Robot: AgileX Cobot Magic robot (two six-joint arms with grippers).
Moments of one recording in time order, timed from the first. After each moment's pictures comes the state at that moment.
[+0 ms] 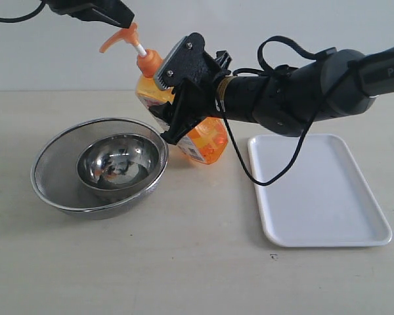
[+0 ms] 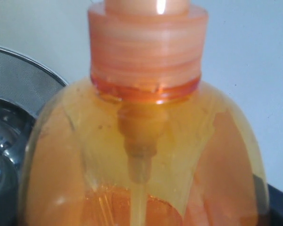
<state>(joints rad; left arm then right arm) -0.21 1.76 -1.64 -0.68 0.90 0.85 0.56 2.02 -1.26 -0.63 -0.42 0.04</state>
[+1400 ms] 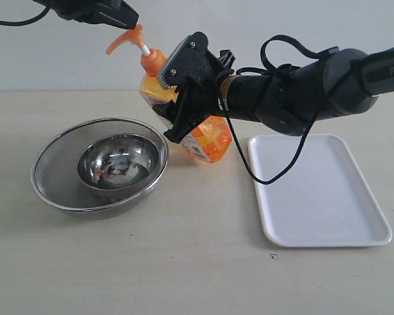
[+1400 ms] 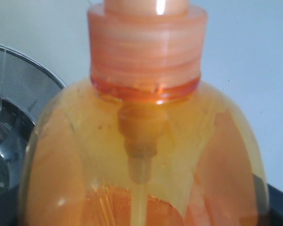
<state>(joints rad) -0.21 1.78 -1.60 -0.75 0.85 0.83 0.55 2.02 -1.26 -0.63 -0.42 0.04</state>
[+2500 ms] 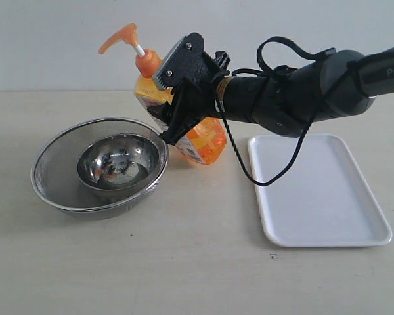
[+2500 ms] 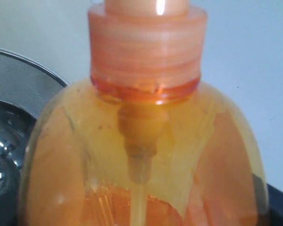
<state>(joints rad) -0.21 1.63 -1.57 -0.70 0.82 0.85 0.56 2.02 -1.26 -0.64 -0.43 0.05</state>
